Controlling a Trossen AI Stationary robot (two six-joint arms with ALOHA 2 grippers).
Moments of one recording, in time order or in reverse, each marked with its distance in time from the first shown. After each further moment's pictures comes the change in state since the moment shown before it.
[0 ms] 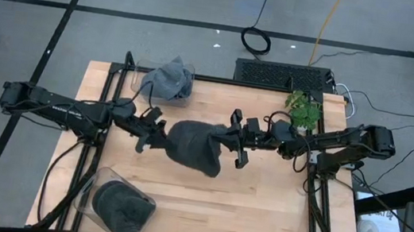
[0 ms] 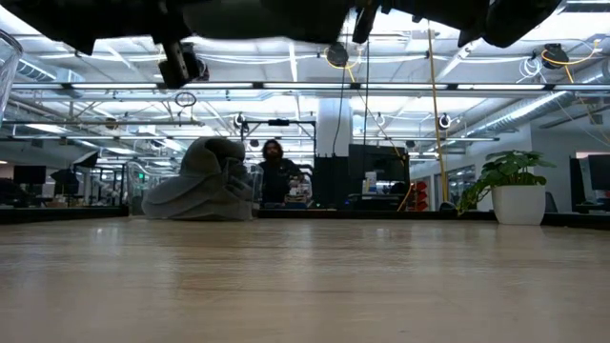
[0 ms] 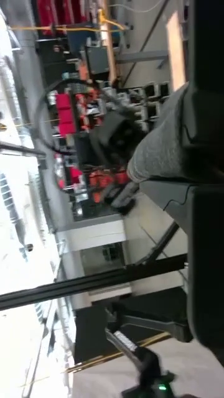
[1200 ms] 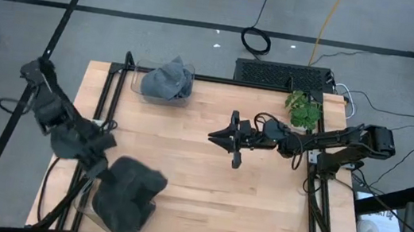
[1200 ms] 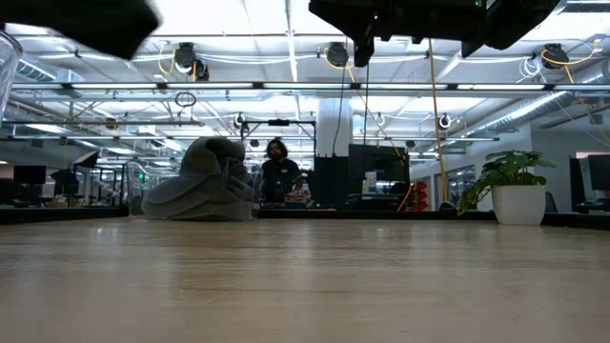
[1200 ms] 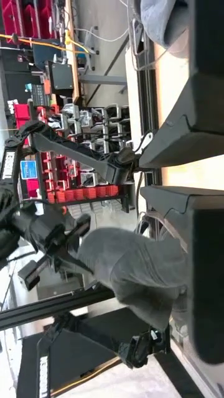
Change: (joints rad) left arm -0.860 -0.118 0.533 -1.213 -0.510 -0.890; right arm -0.026 0.000 0.000 -0.202 -0.003 -0.081
